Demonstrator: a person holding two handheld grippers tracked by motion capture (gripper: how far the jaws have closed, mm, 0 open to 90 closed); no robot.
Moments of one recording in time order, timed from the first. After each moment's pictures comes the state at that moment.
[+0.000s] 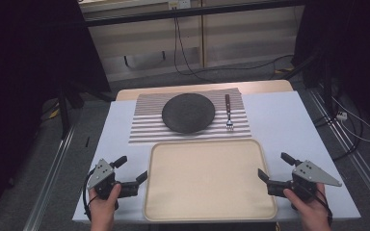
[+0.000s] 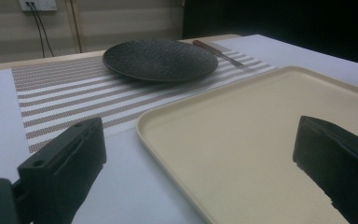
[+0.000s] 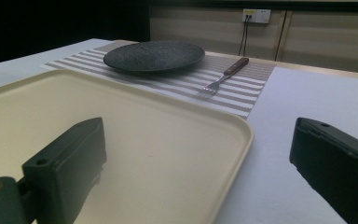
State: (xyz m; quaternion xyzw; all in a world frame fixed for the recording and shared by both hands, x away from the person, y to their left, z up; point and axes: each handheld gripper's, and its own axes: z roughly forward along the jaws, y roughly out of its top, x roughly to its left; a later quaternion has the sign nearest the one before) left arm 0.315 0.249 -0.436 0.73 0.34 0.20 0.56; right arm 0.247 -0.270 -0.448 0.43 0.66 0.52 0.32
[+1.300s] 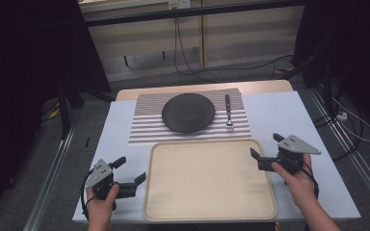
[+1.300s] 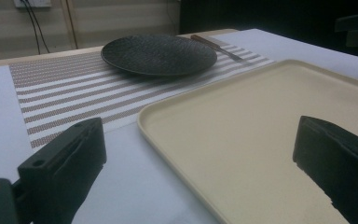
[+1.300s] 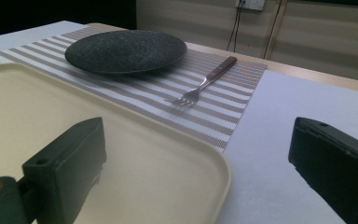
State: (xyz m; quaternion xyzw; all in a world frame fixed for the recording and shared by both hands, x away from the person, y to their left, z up) left arm 0.316 0.254 -0.438 0.74 0.33 0.20 0.56; right arm 0.316 -0.265 -0.437 0.44 0.69 0.48 0.33
